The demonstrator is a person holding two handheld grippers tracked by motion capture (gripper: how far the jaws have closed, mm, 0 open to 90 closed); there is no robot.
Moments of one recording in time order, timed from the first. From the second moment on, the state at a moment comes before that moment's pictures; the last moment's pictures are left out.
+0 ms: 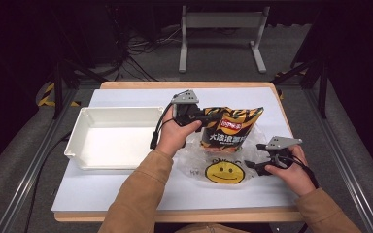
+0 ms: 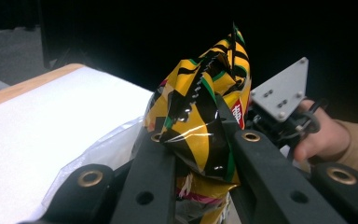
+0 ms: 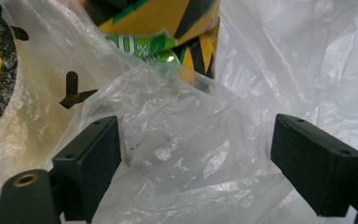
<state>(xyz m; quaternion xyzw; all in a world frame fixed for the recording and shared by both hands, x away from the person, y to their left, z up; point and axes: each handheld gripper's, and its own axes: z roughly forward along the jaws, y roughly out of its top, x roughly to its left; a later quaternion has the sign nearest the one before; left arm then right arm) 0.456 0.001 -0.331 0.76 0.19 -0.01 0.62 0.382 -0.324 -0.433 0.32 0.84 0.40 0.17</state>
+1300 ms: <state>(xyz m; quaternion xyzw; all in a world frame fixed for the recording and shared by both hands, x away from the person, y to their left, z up) 0.437 0.021 -0.253 0.74 0.18 0.02 0.65 0.381 -0.326 -0.430 0.32 0.84 0.40 0.17</state>
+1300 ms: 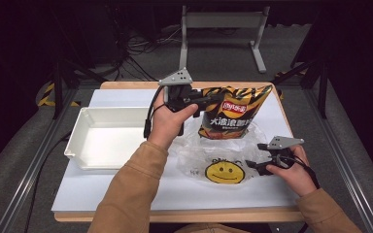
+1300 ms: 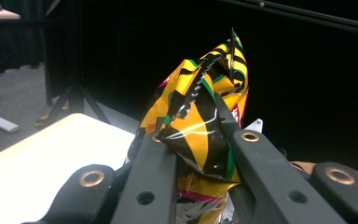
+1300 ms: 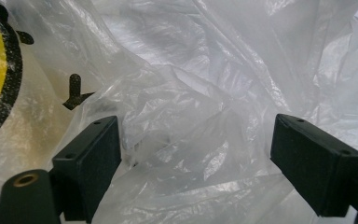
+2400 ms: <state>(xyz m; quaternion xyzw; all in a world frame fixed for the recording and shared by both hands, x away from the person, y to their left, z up) 0.432 0.127 -0.223 0.72 0.22 0.10 0.65 0.381 -0.325 -0.430 0.33 0.84 0.40 0.17</state>
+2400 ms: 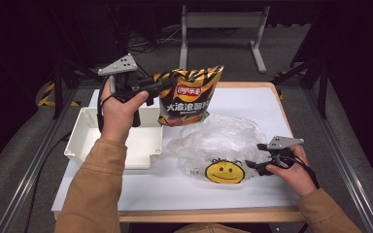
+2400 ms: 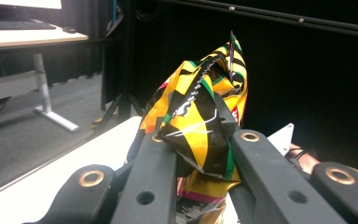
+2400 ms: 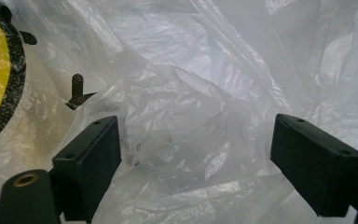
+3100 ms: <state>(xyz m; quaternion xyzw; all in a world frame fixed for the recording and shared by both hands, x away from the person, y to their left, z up) 0.428 0.198 -0.223 0.70 0.27 0.14 0.65 0.379 -0.328 -0.426 0.33 0.83 0.41 0.17</state>
